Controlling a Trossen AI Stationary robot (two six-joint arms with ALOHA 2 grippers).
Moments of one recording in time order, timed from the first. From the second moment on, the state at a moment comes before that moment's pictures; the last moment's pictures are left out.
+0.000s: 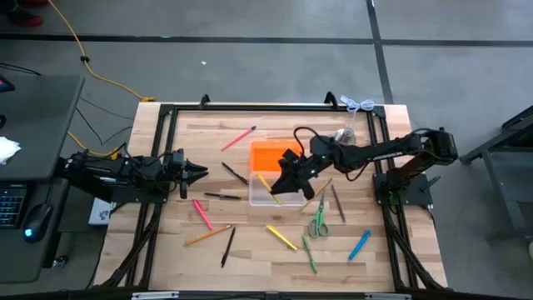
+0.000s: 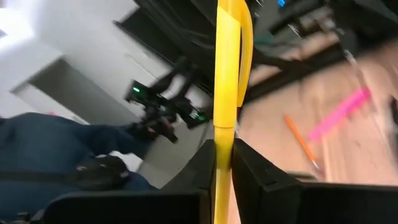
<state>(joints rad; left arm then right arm) -0.18 0.01 0.12 -0.35 -0.37 -0.38 -0.05 1.51 0.88 0.53 -0.61 0.70</state>
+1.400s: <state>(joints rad) -0.18 0.01 0.12 -0.34 -0.44 -0.54 0.00 1.51 0.96 -0.34 -0.16 0.36</state>
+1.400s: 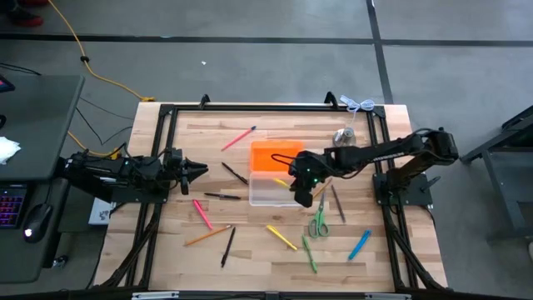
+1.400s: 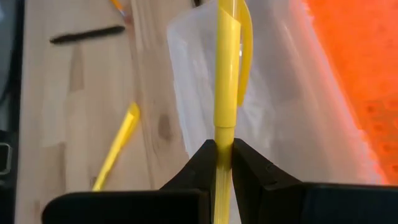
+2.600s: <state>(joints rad) -0.18 0.01 0.12 -0.34 -0.44 -0.53 0.00 1.59 1.33 -0.69 0.01 0.17</state>
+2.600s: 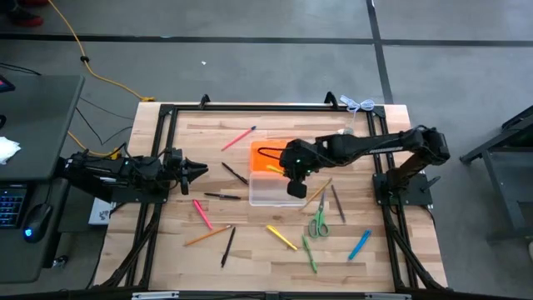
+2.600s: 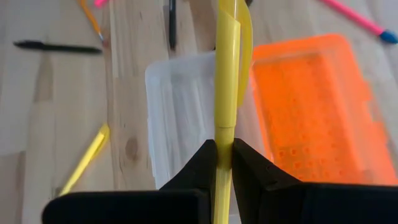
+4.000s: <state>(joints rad) -0.18 0.01 0.12 -0.37 -0.42 -0.40 0.00 1.72 1.33 -0.68 -0.03 0.15</state>
